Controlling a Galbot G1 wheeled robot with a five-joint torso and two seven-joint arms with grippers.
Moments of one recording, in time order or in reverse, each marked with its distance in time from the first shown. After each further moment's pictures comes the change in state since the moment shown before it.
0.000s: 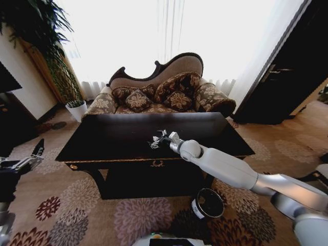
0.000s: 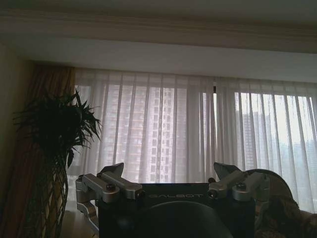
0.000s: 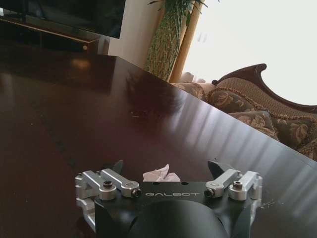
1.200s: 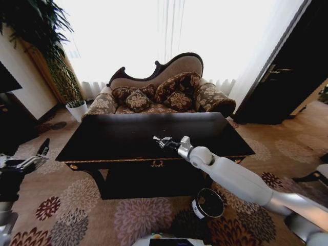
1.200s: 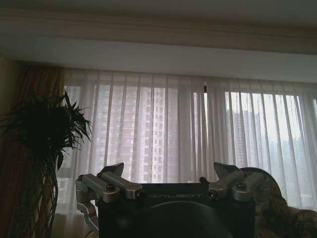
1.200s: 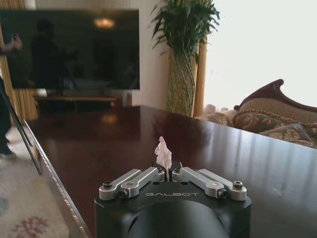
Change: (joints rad) left arm 0.025 0.005 0.006 -0.047 -0.001 0.003 0.001; right arm -0.352 -0.127 0.355 0.162 0.088 0.167 -0.239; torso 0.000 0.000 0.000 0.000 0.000
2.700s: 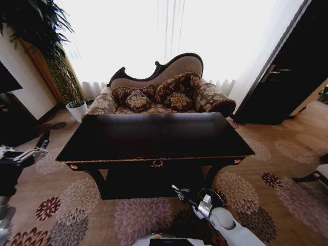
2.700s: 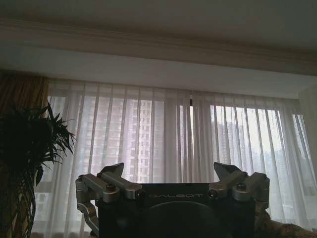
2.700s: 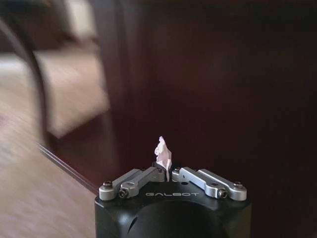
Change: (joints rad) left arm -0.006 0.061 -0.032 -0.035 -0.088 0.017 -0.009; right arm -0.761 0.251 0.469 -0.453 -0.593 0.247 -0.087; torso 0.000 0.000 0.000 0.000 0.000
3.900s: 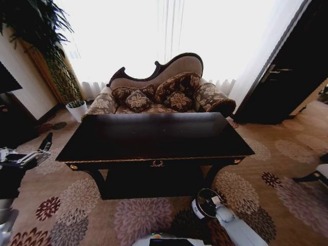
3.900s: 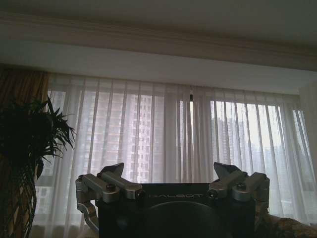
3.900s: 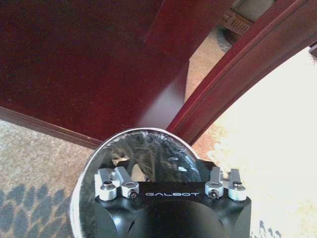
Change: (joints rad) left arm 0.019 -0.042 0.031 -0.024 0.038 -0.008 0.003; right arm 0.194 0.057 -0.010 -0.442 -0.078 -0.237 0.393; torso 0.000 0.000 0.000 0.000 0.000
